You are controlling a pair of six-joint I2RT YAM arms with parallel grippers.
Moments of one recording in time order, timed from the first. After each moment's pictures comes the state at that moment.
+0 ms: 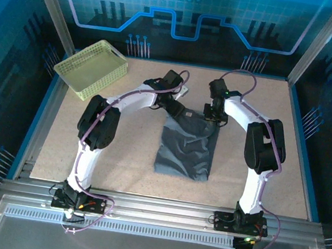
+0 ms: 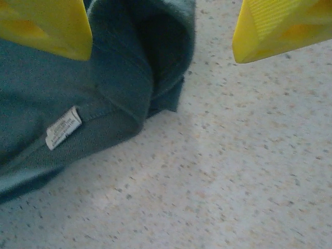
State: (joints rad) left arm -0.51 2.14 1.72 -0.62 0.03 0.06; right arm 0.30 1.99 1.50 -0.76 0.08 0.33
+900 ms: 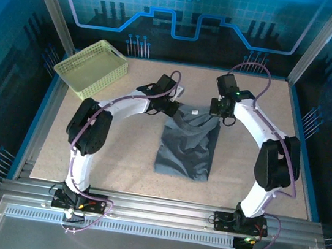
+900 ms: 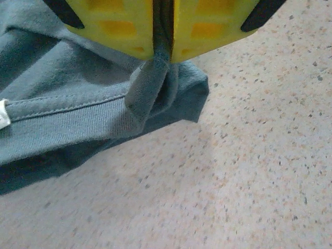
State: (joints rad) left arm -0.51 1.99 1.50 -0.39 0.10 -0.15; right arm 0.31 1.74 1.44 -0.80 0.17 0.33
